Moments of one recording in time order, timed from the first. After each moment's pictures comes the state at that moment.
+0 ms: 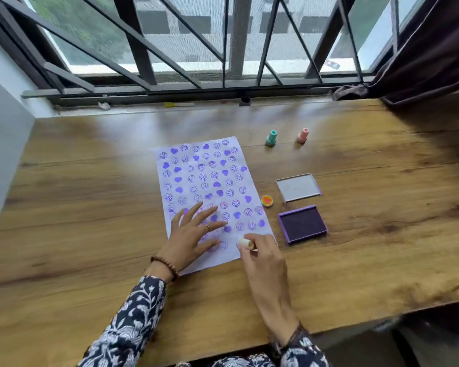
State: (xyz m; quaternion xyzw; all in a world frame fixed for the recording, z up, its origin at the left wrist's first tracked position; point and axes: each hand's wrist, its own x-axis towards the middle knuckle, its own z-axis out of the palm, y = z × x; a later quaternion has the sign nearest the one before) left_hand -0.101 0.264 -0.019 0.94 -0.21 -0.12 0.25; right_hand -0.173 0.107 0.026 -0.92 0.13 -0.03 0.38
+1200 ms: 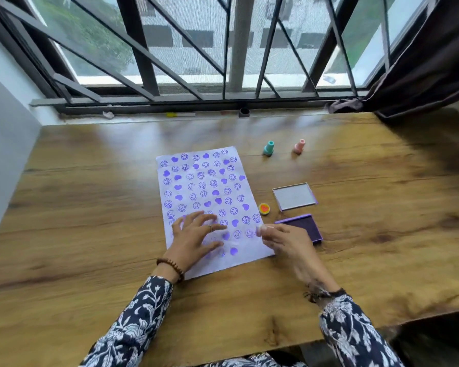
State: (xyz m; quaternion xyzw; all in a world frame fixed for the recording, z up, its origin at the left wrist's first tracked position) left_hand -0.097 0.248 -0.009 0.94 -0.16 -0.12 0.27; right_hand -0.126 0.034 0.042 -0.64 0.25 0.15 0.71
